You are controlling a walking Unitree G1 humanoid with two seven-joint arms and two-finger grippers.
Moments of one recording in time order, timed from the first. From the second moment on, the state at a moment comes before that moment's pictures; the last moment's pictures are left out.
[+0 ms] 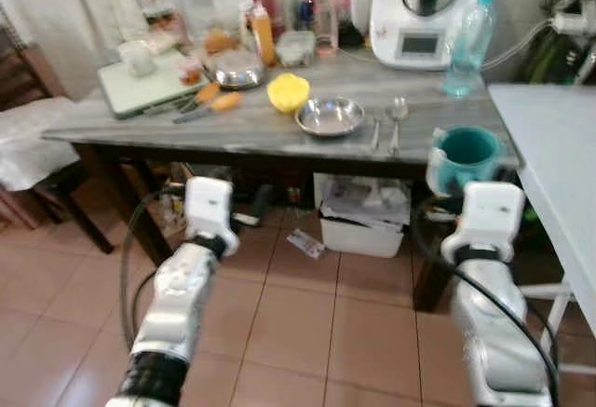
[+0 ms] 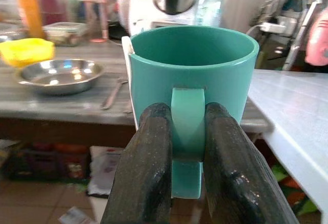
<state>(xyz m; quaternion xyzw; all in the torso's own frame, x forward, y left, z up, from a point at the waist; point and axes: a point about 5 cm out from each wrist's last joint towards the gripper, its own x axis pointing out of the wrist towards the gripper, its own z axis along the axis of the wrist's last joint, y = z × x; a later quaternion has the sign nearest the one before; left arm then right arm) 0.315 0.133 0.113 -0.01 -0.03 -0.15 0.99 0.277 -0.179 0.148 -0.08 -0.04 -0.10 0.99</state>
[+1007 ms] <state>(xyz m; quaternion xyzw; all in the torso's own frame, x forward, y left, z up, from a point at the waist) 0.315 0.130 0.113 -0.01 -0.03 -0.15 0.99 0.277 -0.184 0.146 -0.08 -0.03 -0.11 0.99</state>
